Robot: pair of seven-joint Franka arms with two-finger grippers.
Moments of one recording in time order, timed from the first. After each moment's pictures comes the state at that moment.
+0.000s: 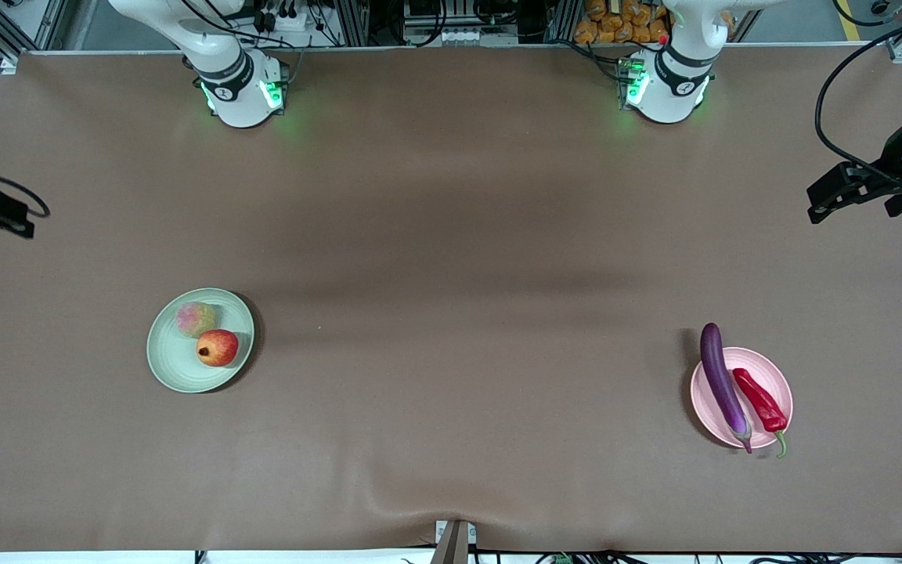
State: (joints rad) left arm 0.04 0.01 -0.14 -1.52 0.08 1.57 -0.15; right arm 0.03 0.19 -0.09 -1.23 -0.06 1.34 -0.14
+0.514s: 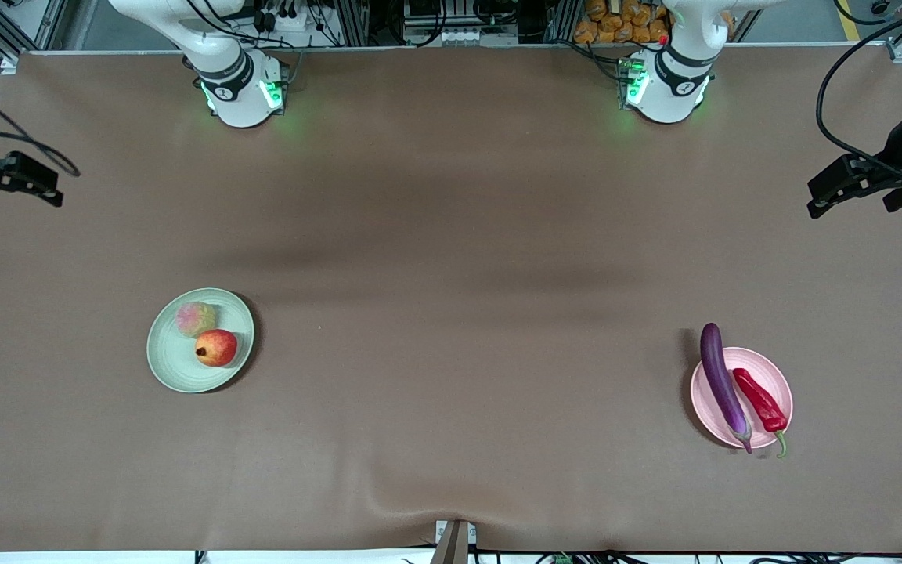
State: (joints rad) left arm 0.05 0.00 -0.14 -1.52 0.05 1.57 -0.15; right arm 0.03 -0.08 -0.09 -1.70 -0.07 1.57 -0.13
